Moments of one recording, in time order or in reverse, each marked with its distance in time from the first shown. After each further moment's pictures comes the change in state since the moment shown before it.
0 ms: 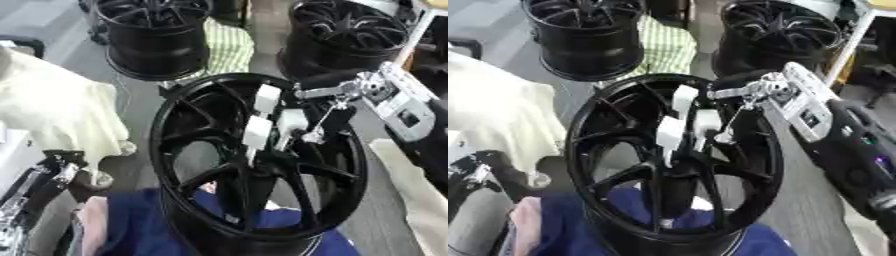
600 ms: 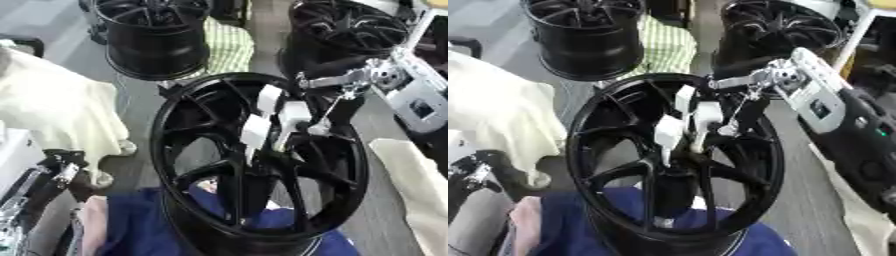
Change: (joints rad) left arm 0.000 0.000 -0.003 0.000 0.000 0.002 -0.002; right arm -0.045 -0.045 -0.002 -0.059 -0.036 0.025 0.012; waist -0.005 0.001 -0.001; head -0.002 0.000
